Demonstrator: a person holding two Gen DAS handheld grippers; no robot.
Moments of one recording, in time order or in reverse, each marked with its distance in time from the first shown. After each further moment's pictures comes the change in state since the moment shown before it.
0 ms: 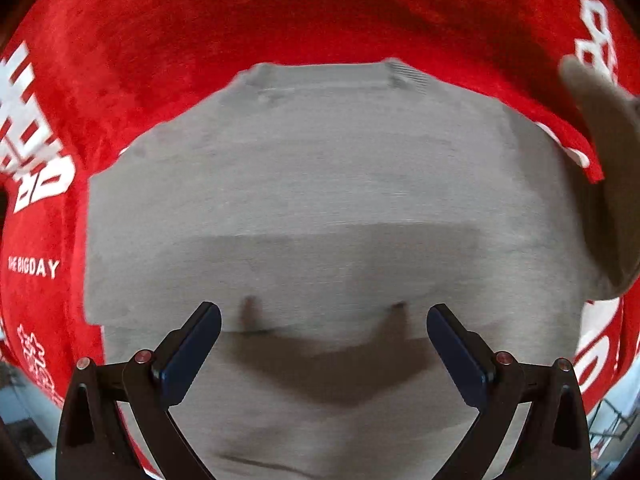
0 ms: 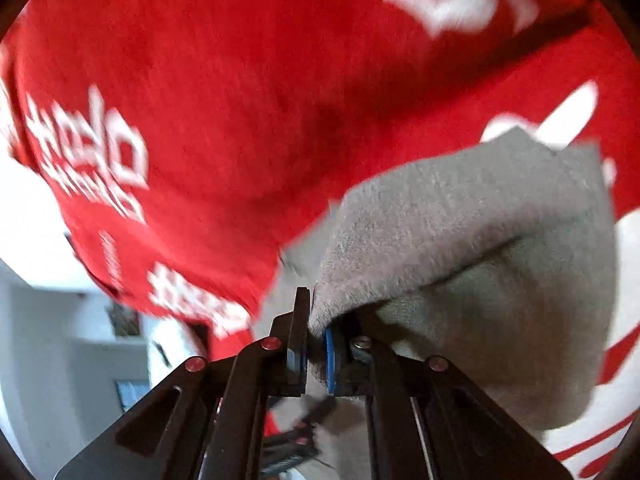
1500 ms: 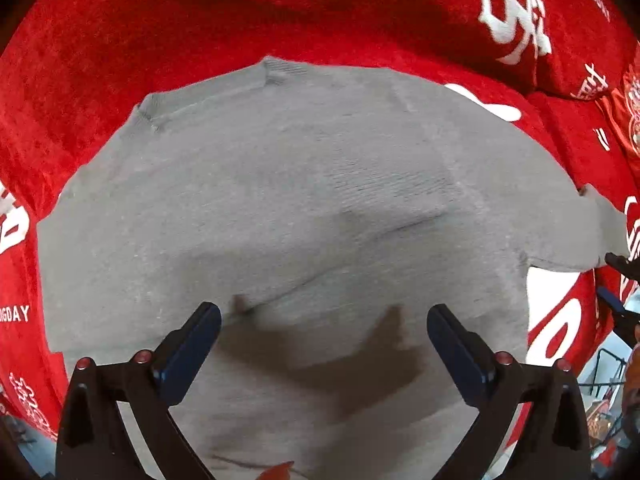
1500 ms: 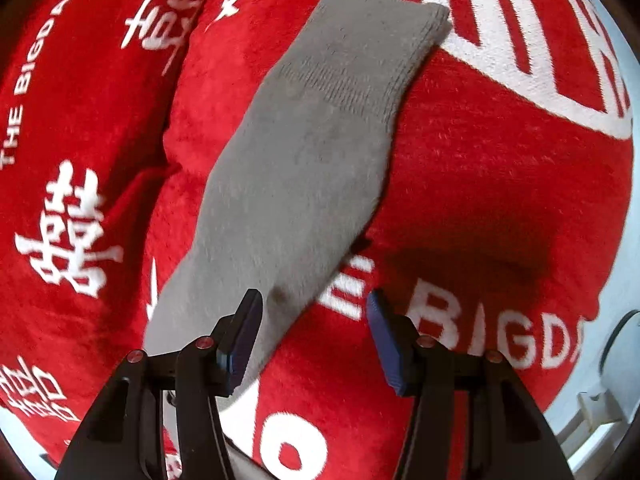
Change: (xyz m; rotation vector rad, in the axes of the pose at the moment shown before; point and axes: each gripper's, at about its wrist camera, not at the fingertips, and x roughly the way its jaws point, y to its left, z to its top) left arm -0.001 -0.102 0.013 0.196 0.003 -0.116; right arm -0.253 -0.246 -0.084 0.653 -0.446 -0.389
